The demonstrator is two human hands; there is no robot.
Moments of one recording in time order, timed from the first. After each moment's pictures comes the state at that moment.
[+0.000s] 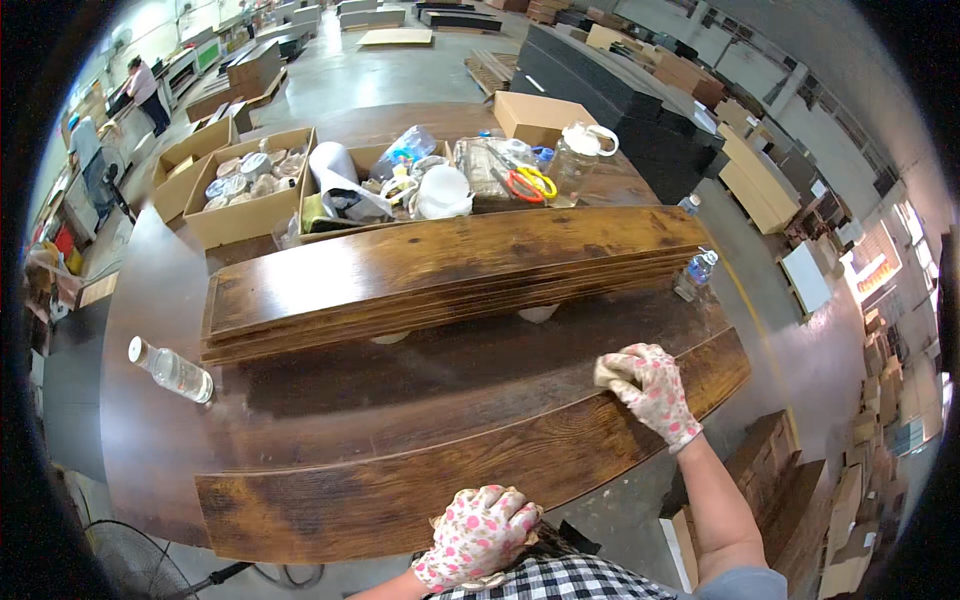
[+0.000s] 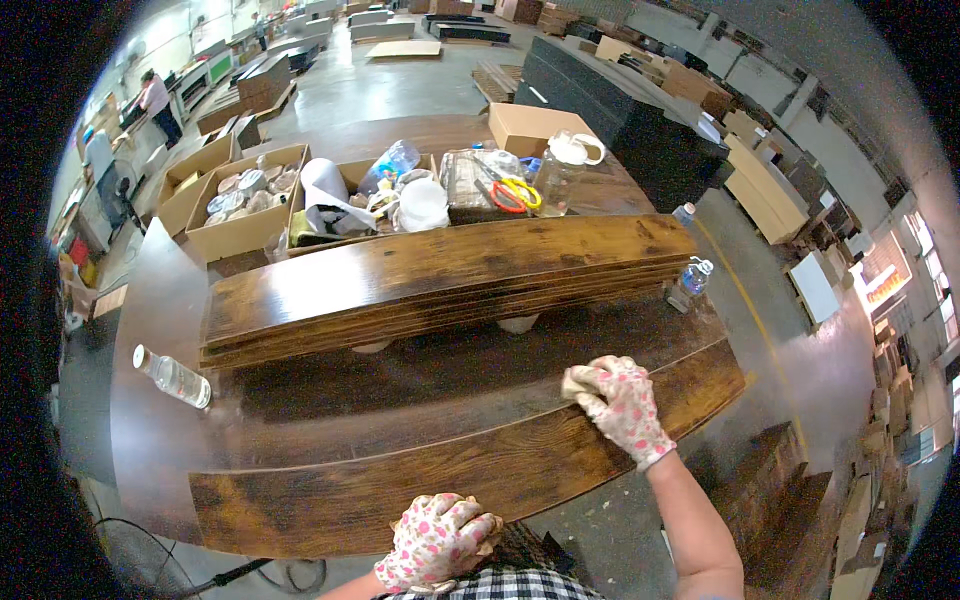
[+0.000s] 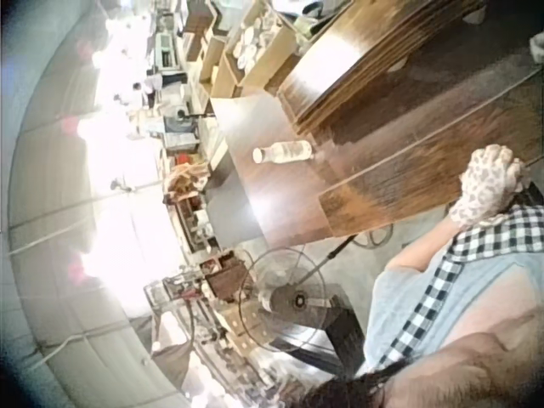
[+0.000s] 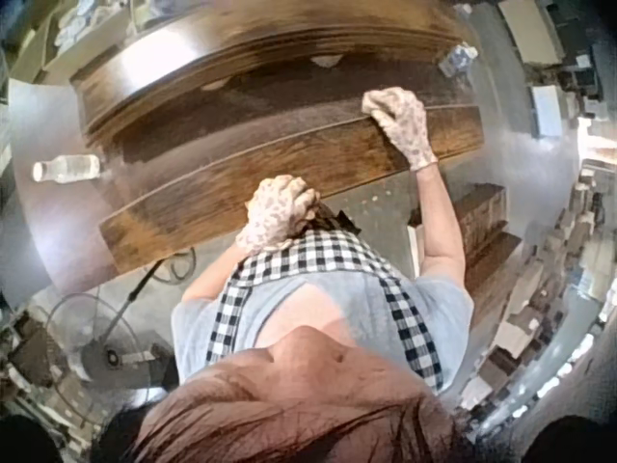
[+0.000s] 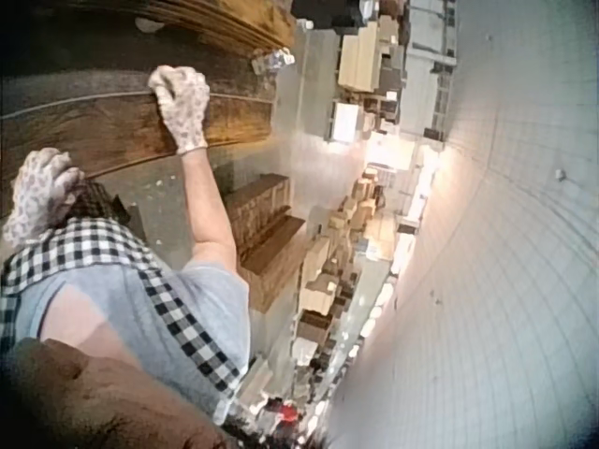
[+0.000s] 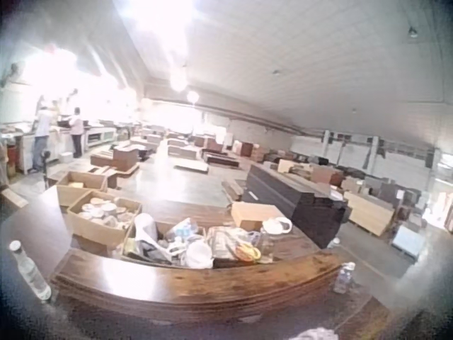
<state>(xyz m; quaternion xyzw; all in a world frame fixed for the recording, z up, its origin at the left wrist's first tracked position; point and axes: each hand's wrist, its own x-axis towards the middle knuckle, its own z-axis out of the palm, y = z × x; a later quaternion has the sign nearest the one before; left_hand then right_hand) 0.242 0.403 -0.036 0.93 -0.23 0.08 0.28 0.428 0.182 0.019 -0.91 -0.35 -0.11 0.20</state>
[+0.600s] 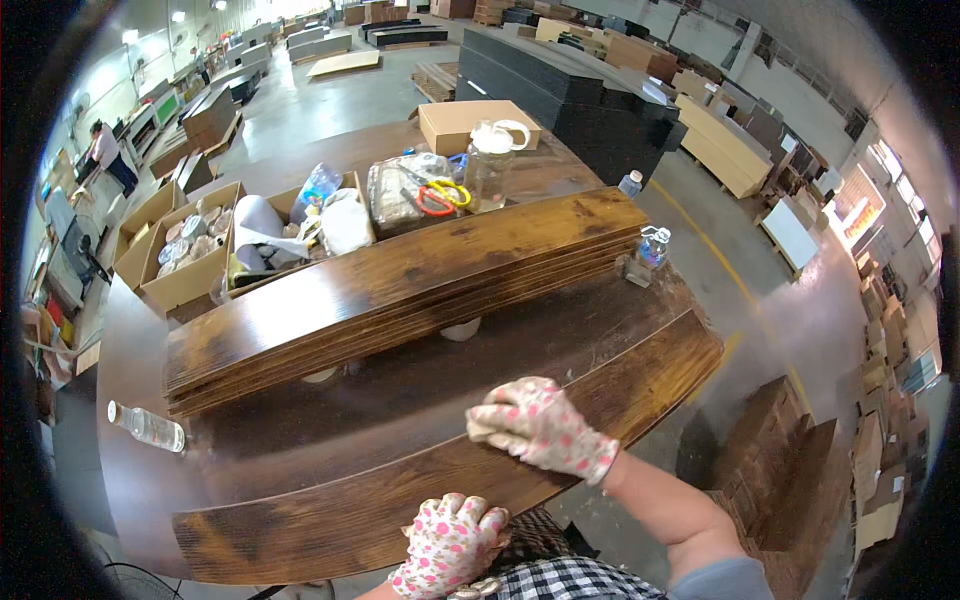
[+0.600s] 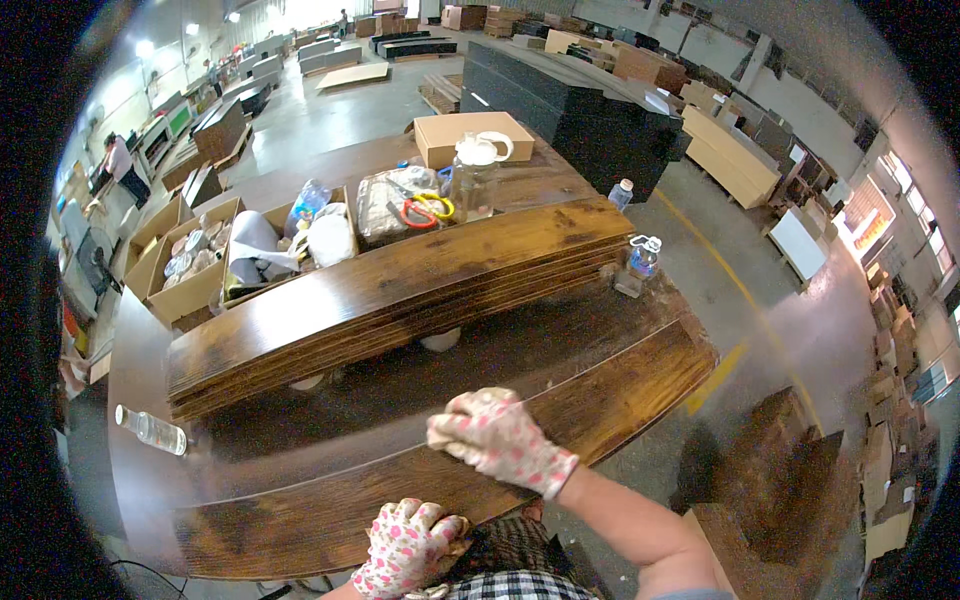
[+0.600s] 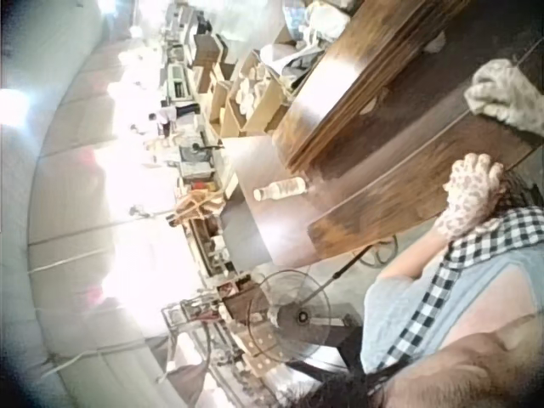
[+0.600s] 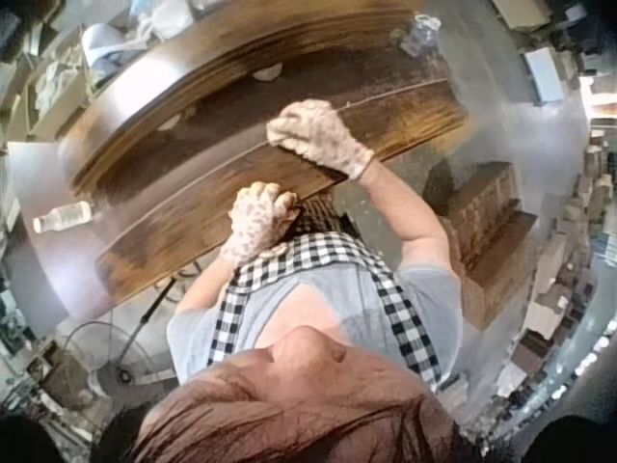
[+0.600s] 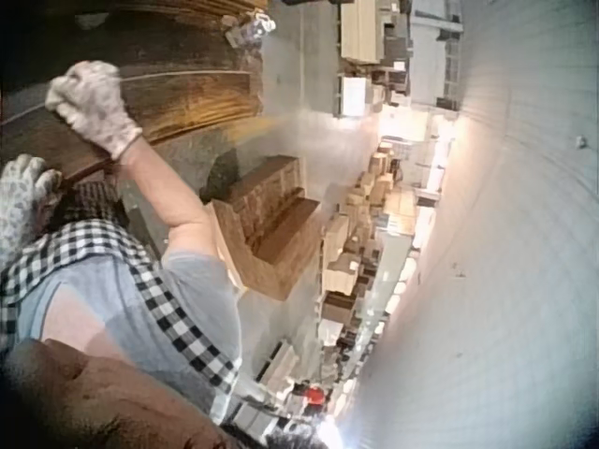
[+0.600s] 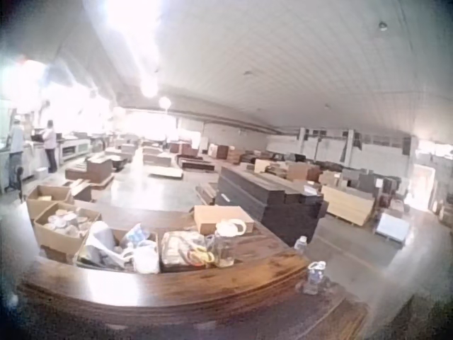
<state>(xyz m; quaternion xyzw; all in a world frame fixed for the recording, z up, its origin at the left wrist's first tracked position) 0.280 0.341 -0.019 0.95 -0.24 0.00 0.20 0.436 0.169 0.001 -0.82 -0.49 -0.10 0.28</state>
